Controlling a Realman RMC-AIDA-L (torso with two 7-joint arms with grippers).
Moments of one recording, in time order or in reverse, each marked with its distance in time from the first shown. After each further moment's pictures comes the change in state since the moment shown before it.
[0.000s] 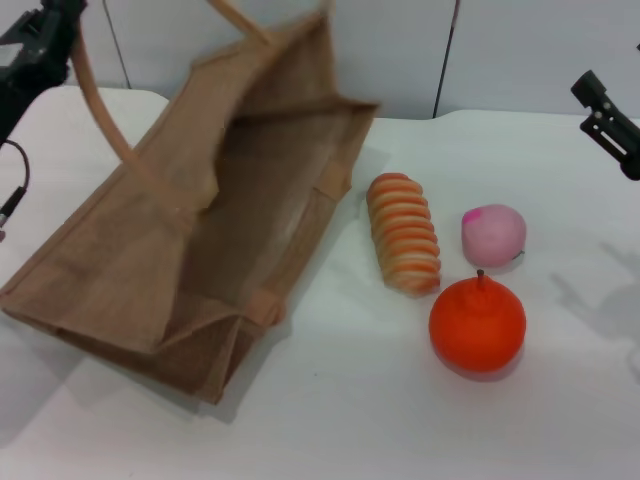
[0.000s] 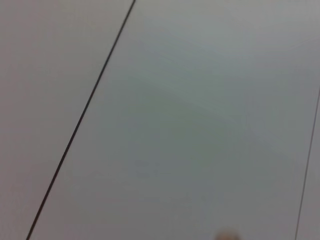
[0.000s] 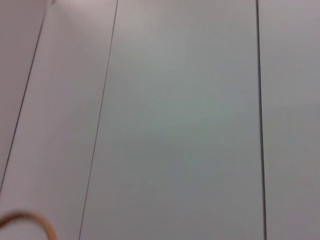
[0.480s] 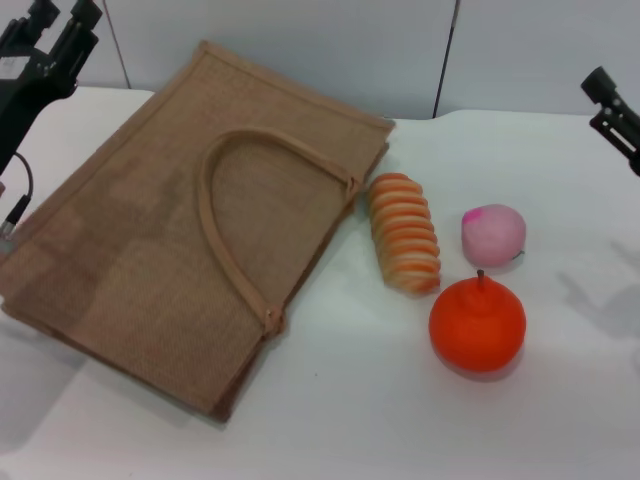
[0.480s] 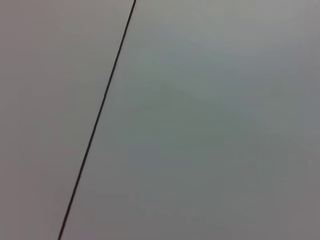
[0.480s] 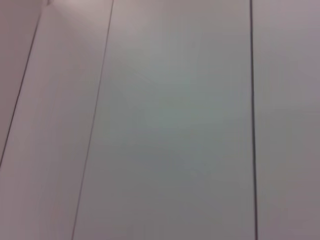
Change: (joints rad) left arm -0.003 -0.019 -0.037 -0.048 -0.025 0.026 0.167; right arm -0.006 -0.001 0.002 -0.001 0.018 -0.003 0.000
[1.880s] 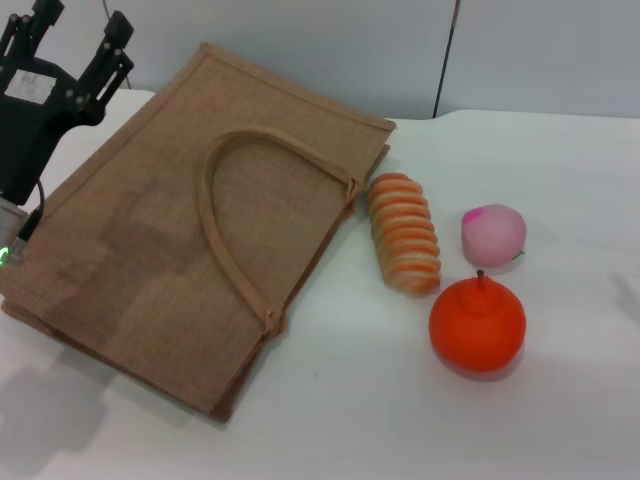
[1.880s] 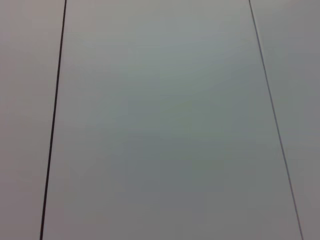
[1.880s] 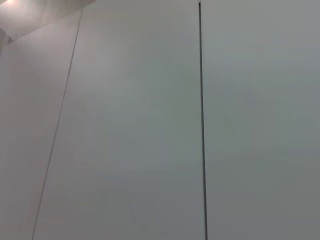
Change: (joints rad) left arm 0.005 -0.001 0.000 -0.143 -0.012 -0.167 0.415; right arm -0.036 0.002 0.000 0.003 0.140 -0.072 0.000
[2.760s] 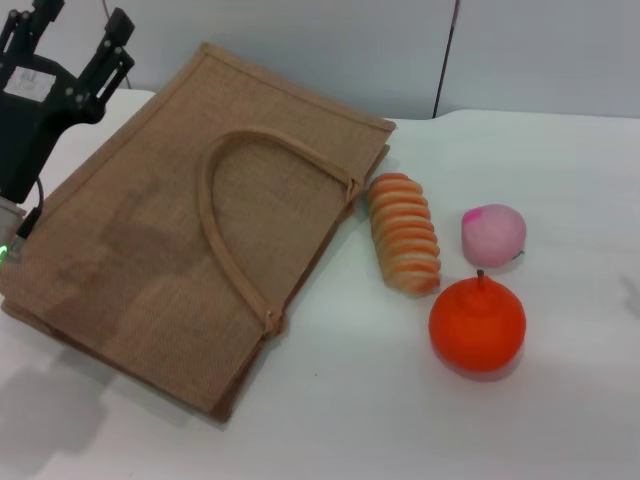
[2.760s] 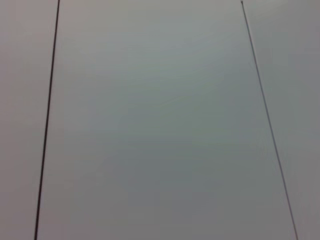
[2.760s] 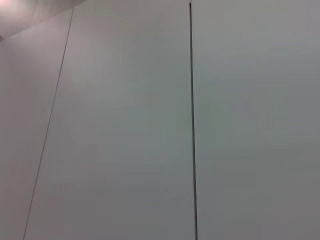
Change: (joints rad) left arm -0.002 0.002 0.004 0.003 0.003 -0.011 0.002; right arm -0.015 0.000 0.000 0.000 0.014 -0.002 0.002
